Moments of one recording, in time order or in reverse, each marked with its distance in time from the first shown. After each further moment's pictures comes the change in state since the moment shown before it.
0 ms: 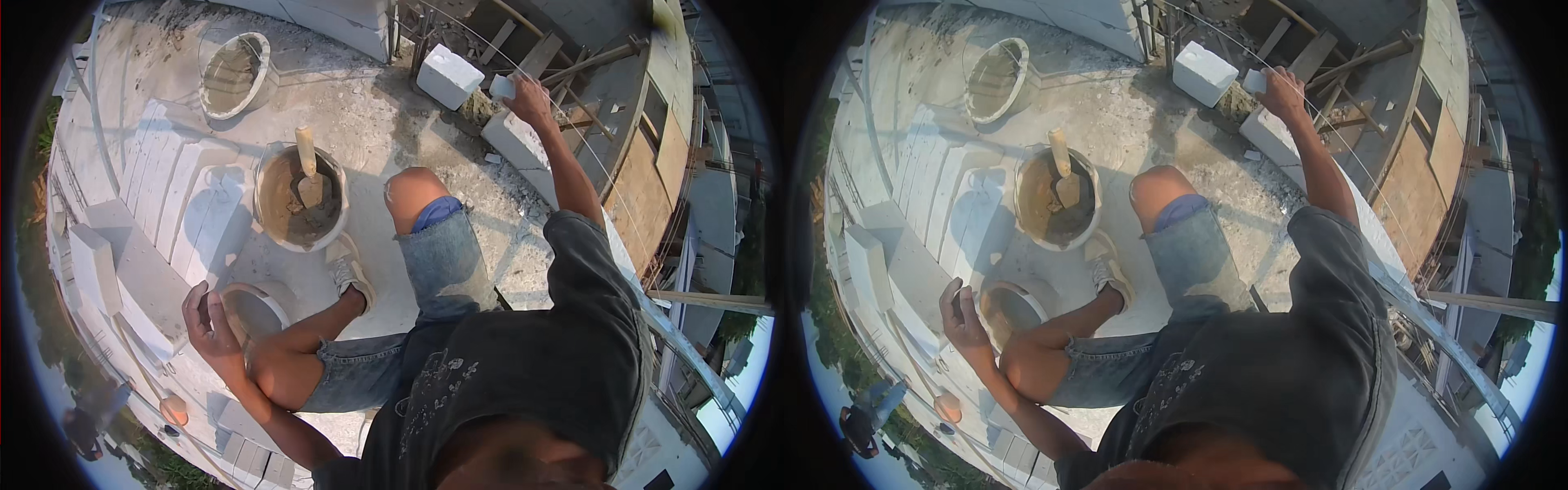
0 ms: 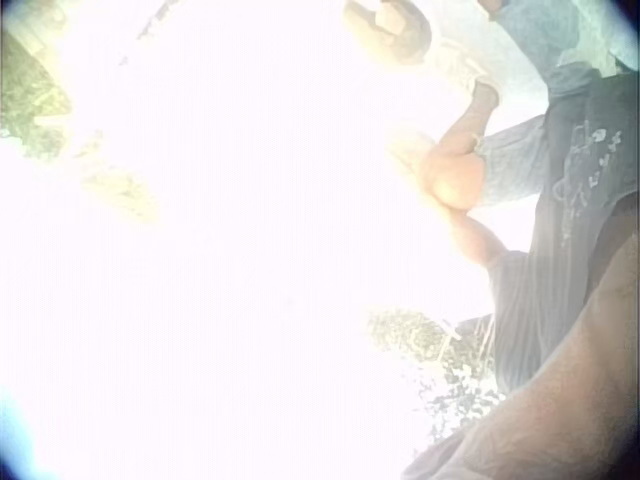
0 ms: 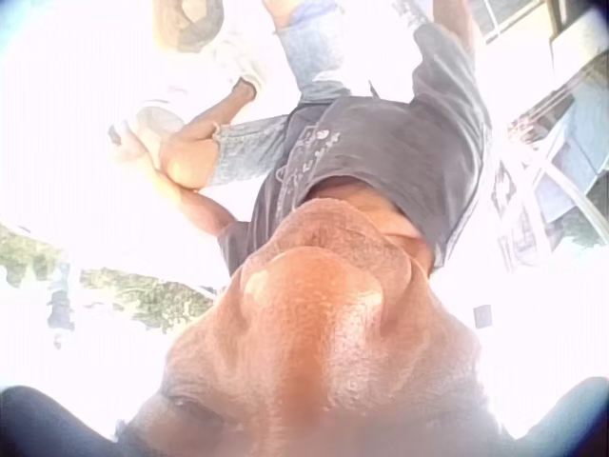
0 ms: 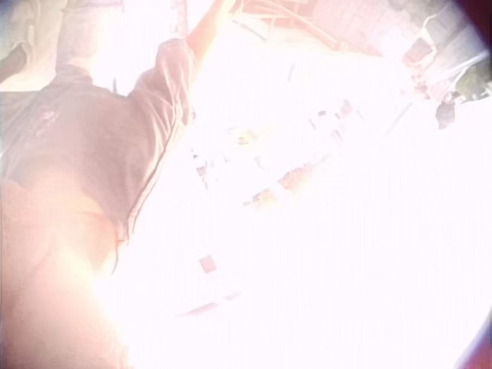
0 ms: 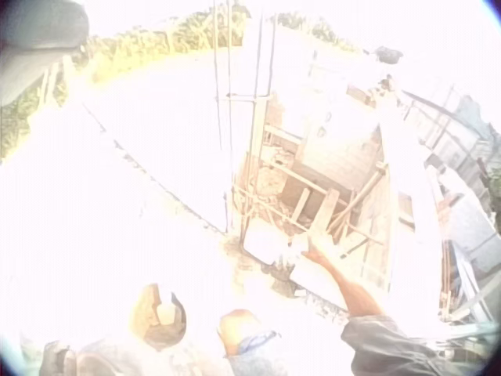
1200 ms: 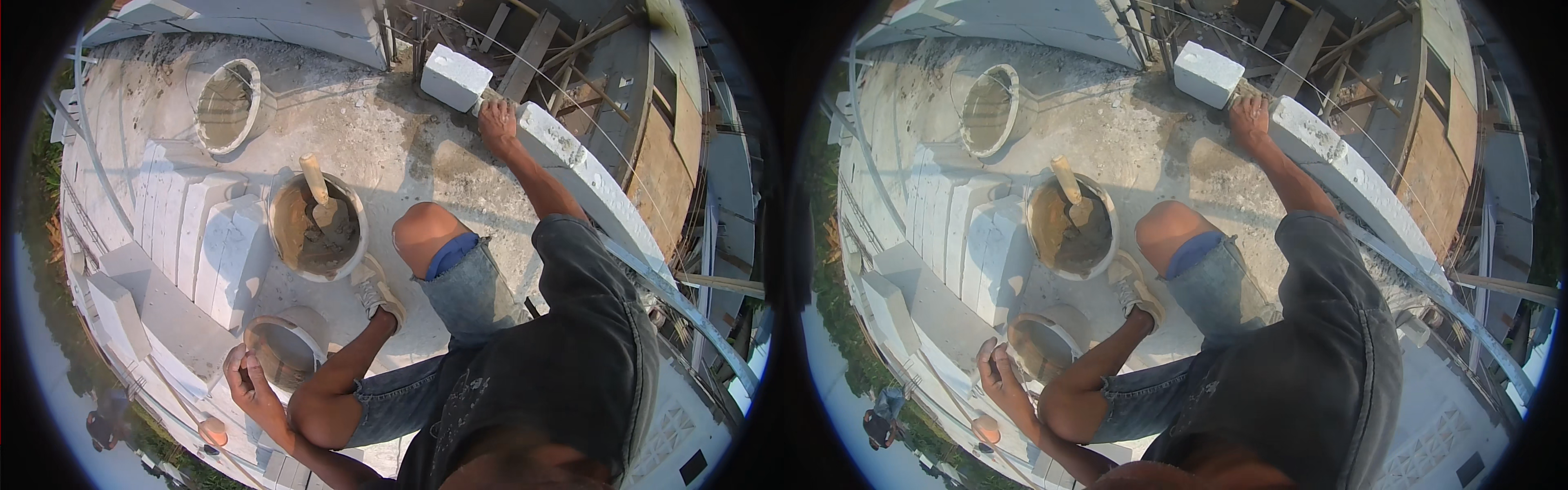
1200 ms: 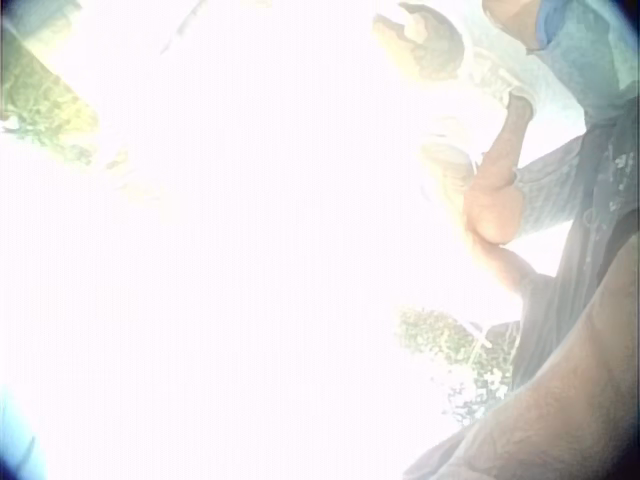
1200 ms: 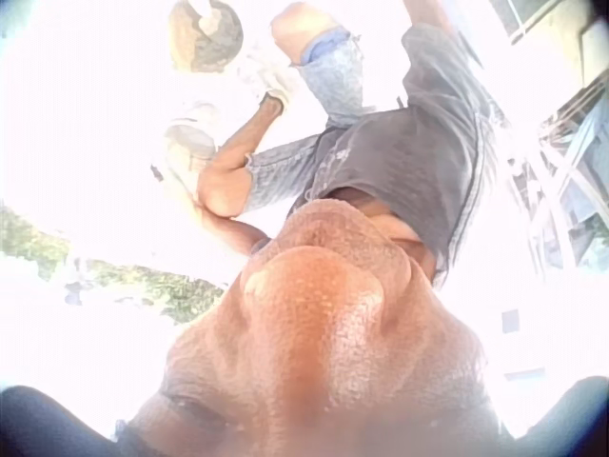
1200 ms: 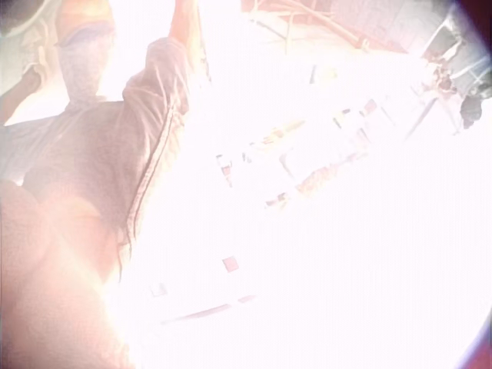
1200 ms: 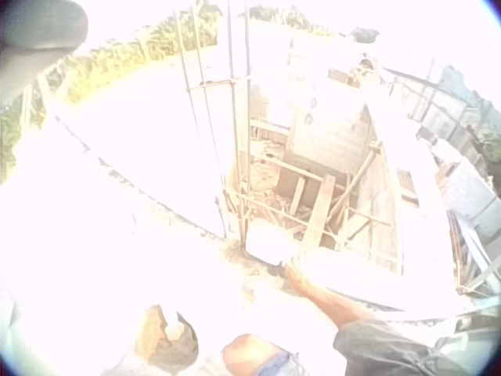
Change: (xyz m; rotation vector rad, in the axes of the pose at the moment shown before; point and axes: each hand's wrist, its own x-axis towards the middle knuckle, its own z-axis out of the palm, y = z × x) left_hand -0.018 0.000 -0.004 0.017 -0.097 -0.172; right_hand -0.029 -0.071 0.110 -0.188 -0.125 -0.031
